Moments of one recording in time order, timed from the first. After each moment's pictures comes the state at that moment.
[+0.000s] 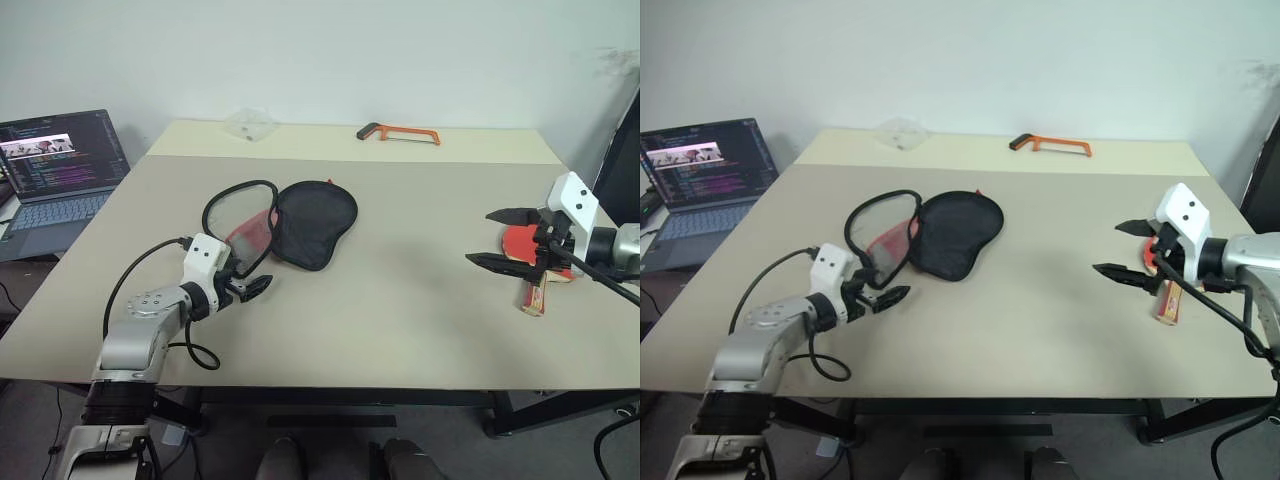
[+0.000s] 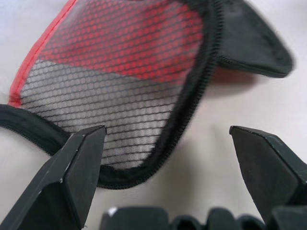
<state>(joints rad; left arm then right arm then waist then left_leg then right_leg) -0.39 0.61 0.10 0.13 -0.26 0.51 -0.63 -0.48 -0.99 -0.13 -0.19 0.42 0.63 1.01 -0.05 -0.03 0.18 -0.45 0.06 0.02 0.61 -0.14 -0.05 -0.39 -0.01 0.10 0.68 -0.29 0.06</state>
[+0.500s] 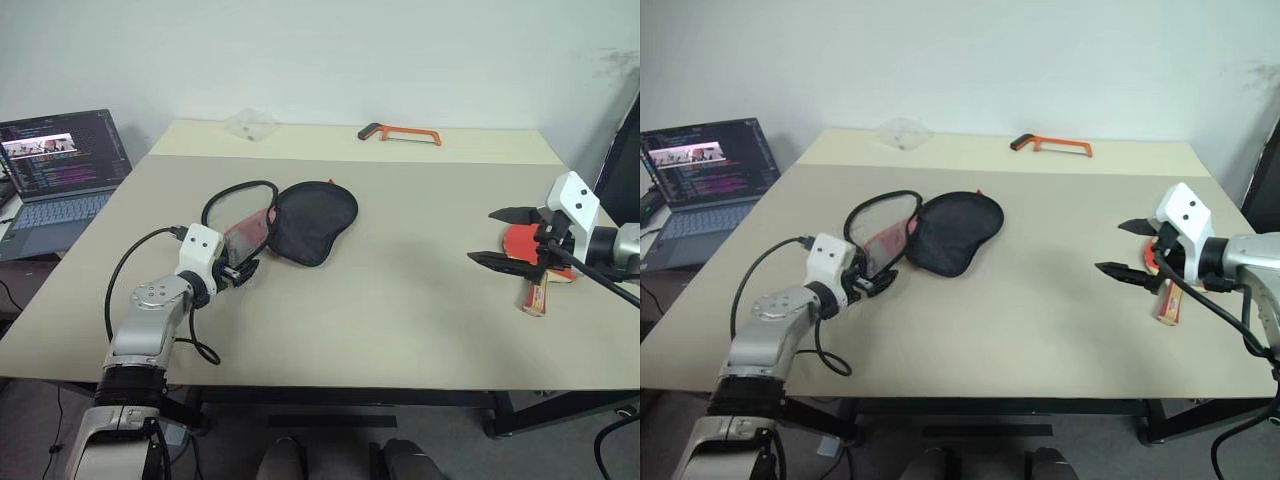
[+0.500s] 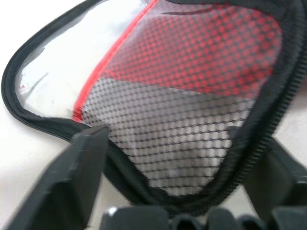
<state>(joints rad) -0.46 0.58 0.08 0.28 -0.15 0.35 -0.53 -0.48 -0.99 -0.13 -0.19 0.41 0.64 1.00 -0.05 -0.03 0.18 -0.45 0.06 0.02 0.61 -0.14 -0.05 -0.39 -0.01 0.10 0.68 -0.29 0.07</state>
